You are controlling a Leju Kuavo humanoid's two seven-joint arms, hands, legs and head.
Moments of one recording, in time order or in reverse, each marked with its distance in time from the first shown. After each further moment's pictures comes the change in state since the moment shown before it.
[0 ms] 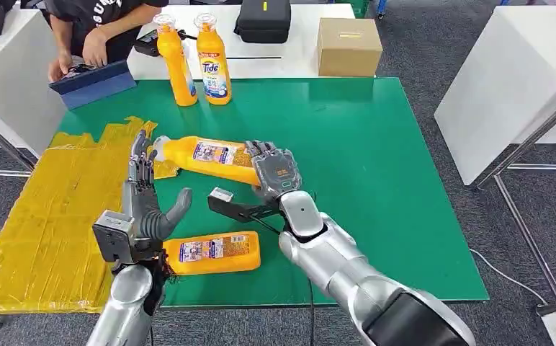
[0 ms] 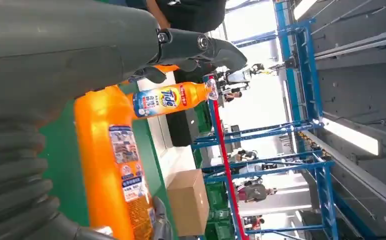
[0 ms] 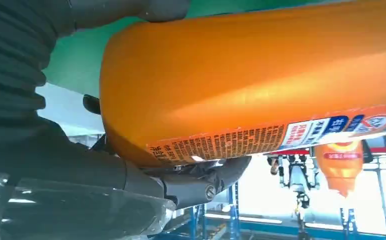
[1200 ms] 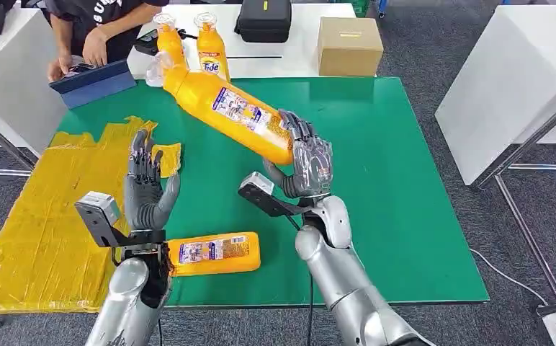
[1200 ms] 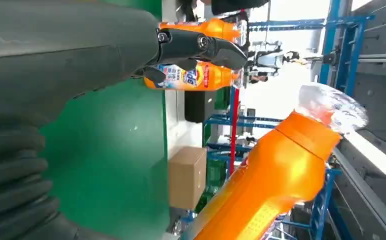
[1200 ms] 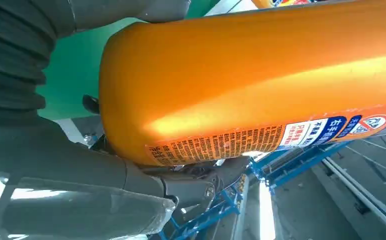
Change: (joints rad) left arm -0.033 -0.034 0.041 0.039 0.229 -0.121 0.086; right arm 0.235 0.053 -0.487 -0.383 -0.110 -0.180 -0.522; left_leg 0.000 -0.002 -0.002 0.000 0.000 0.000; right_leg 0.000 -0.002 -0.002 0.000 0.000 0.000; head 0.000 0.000
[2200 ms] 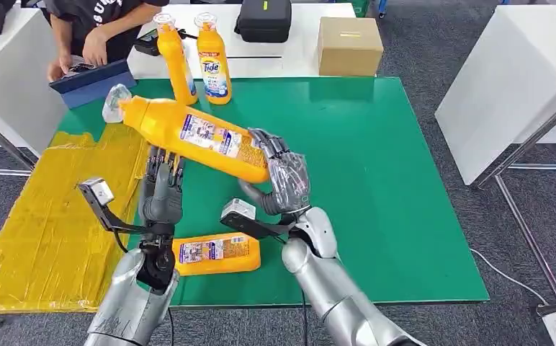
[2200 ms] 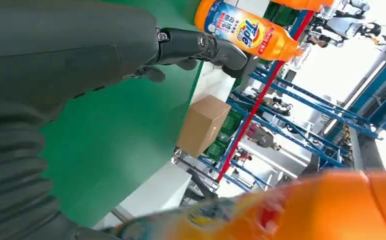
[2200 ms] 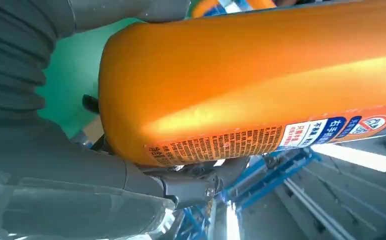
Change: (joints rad) left arm -0.089 -0.001 0.036 0.192 0.418 -0.187 0.097; right arm 0.004 0.010 0.128 0.089 -0.124 0.000 -0.113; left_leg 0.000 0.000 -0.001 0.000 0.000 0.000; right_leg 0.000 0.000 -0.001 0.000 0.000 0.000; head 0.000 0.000
